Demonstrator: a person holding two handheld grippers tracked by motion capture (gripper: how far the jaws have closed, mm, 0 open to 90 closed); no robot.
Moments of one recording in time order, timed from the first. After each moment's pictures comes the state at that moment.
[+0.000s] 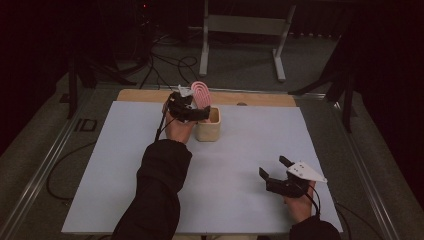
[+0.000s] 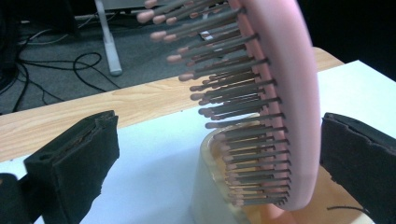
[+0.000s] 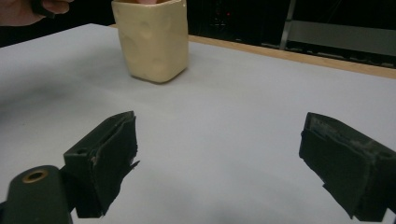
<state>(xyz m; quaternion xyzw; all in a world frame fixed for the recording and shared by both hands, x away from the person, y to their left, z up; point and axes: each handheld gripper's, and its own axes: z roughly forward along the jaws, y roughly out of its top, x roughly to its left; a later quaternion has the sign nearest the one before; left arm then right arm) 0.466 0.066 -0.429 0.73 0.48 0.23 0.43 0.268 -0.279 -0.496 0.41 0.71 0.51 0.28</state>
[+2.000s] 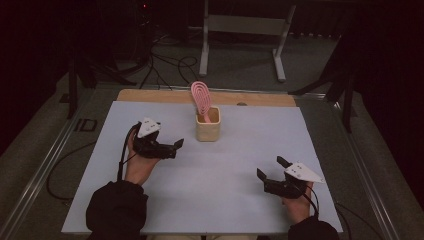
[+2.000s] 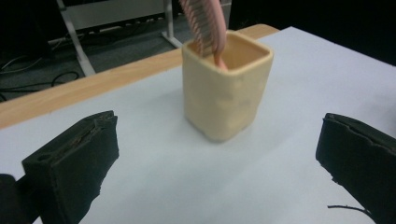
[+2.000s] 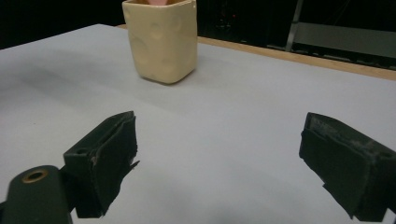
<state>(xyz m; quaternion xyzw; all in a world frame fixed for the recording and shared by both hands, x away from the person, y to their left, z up) 0.340 0.160 -0.435 0.76 0.39 0.22 0.47 0.266 -0.273 -0.496 0.40 0.71 0.51 0.27</state>
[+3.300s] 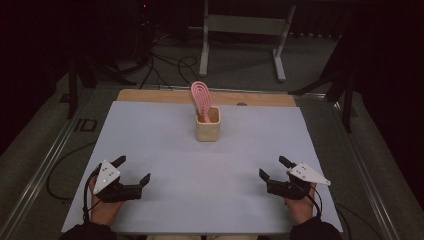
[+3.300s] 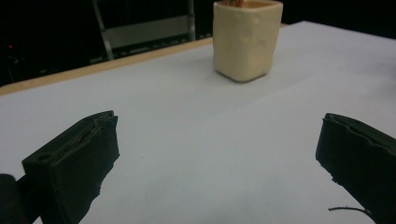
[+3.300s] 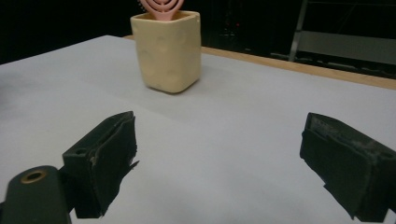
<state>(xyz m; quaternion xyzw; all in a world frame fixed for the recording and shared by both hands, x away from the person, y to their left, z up) 0.241 0.239 -0.485 0.72 0.38 0.29 0.50 0.260 -0.280 -0.489 0.39 0.70 0.53 0.27</state>
